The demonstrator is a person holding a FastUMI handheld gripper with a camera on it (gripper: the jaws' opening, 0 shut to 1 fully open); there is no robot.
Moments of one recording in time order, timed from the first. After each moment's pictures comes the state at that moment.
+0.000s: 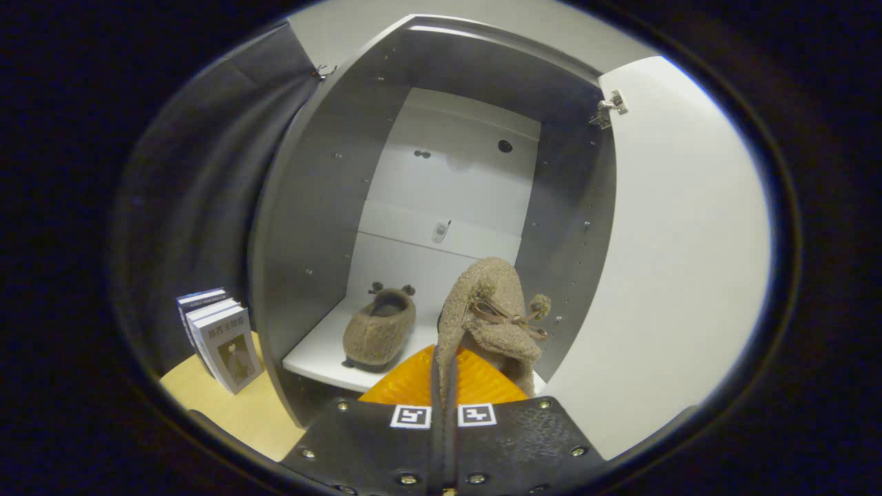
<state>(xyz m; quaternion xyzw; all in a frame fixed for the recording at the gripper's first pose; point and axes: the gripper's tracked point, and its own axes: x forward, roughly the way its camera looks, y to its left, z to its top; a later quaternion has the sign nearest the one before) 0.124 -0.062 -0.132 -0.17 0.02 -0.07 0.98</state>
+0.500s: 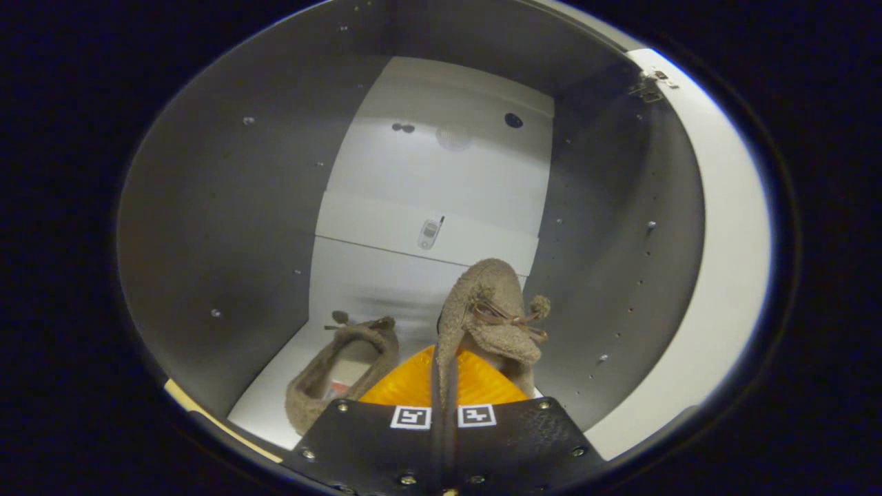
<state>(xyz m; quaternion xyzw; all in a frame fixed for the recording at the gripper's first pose) 0.263 -0.078 -0.145 -0.16 0.06 -0.09 0.98</state>
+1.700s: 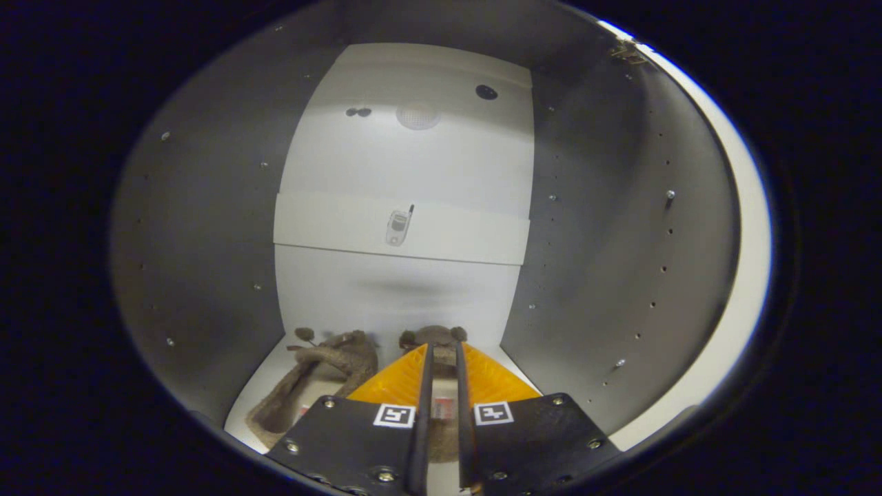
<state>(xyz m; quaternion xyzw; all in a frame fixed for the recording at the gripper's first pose) 0.276 -0.100 -0.135 -0.11 0.06 -0.11 0.99</state>
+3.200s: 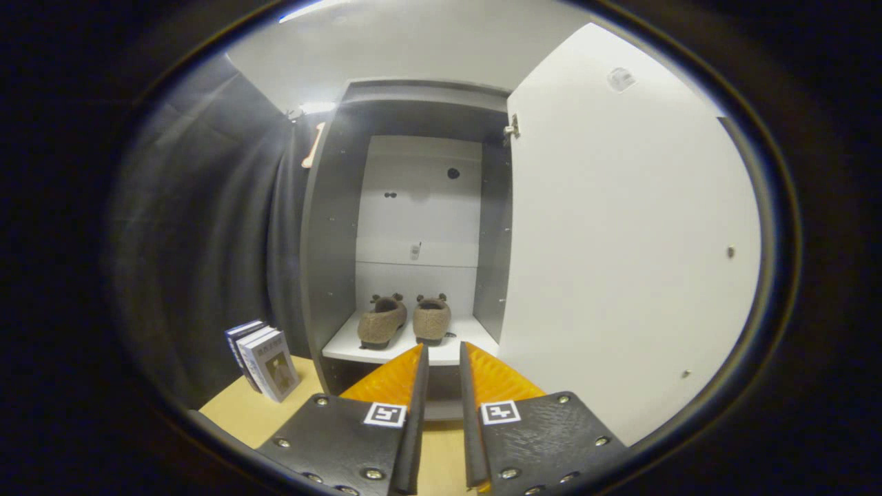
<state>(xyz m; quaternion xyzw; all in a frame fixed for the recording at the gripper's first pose) -0.082 -0.111 -0.087 -0.08 0.01 -0.05 1.00</state>
